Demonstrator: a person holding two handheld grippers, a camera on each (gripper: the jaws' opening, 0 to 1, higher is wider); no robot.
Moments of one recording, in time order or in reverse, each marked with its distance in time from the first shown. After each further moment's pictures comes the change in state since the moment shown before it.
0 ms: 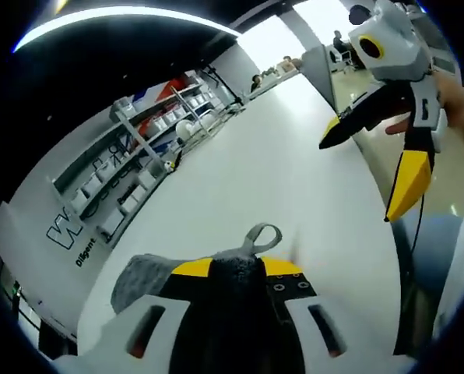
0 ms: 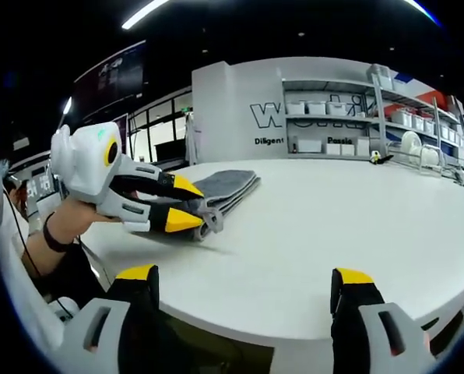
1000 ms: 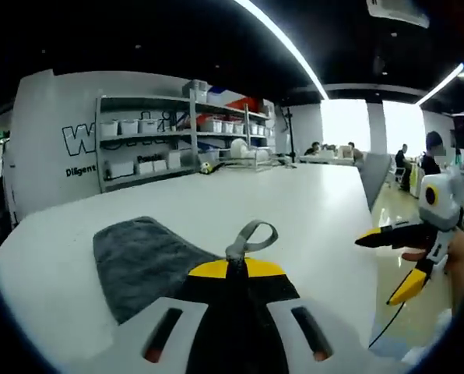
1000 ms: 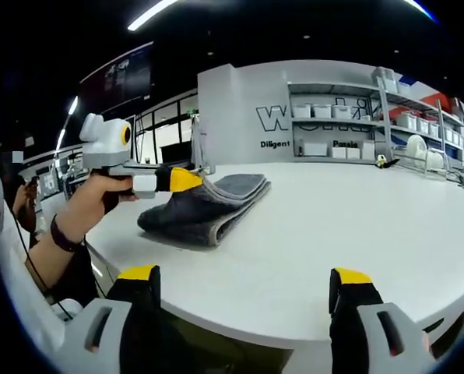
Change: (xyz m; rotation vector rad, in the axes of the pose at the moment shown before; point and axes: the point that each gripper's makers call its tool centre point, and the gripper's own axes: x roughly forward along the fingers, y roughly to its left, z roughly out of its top) left arm -0.033 0.084 -0.025 -0.736 -0.226 0.085; right arm 0.001 0.020 0.004 -0.009 -0.011 0.028
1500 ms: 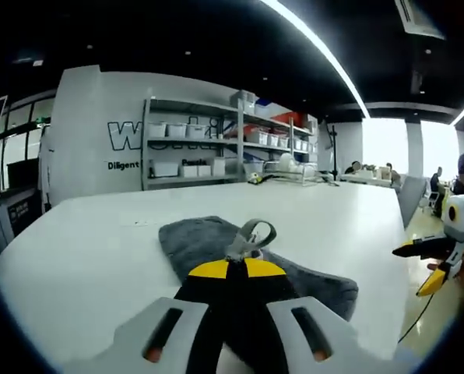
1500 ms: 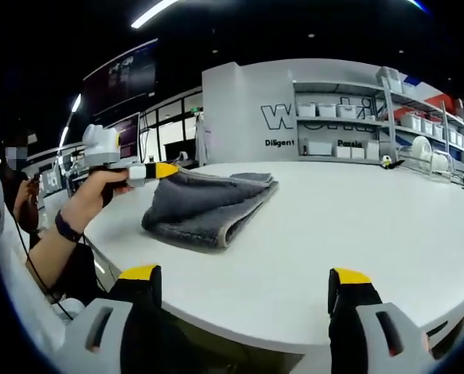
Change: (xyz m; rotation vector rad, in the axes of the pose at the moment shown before) left arm -0.050 0.088 -0.002 -0.058 -0.054 0.207; right arm 0.007 0.013 0.001 -0.014 0.011 0.020
